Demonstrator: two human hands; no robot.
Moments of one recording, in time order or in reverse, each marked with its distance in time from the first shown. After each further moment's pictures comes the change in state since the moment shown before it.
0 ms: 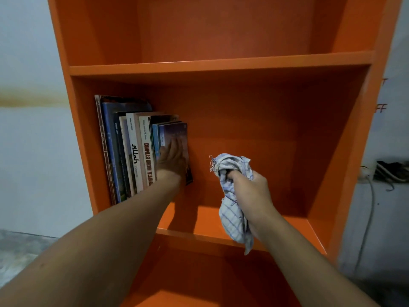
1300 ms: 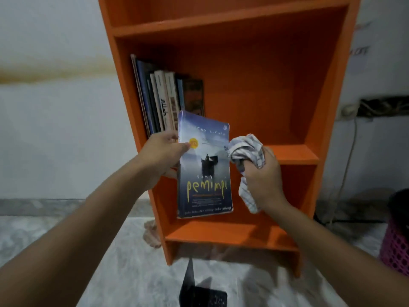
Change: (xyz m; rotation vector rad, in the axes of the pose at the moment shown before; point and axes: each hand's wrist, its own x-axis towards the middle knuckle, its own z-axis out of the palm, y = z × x) left_hand -0.234 -0.116 -0.089 -1.802 -0.347 -0.222; right_hand -0.149 0.057 0.019 -0.191 0.160 -0.361
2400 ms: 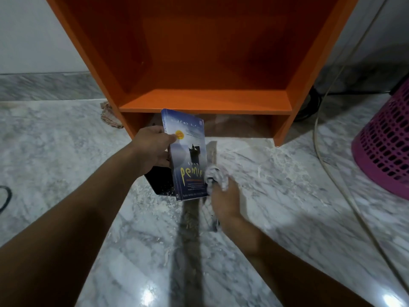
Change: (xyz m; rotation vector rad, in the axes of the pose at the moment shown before) left_hand -0.063 -0.294 0.125 0.000 -0.165 -0.630; right_hand -0.279 0.290 0.016 -0.043 0.099 0.932
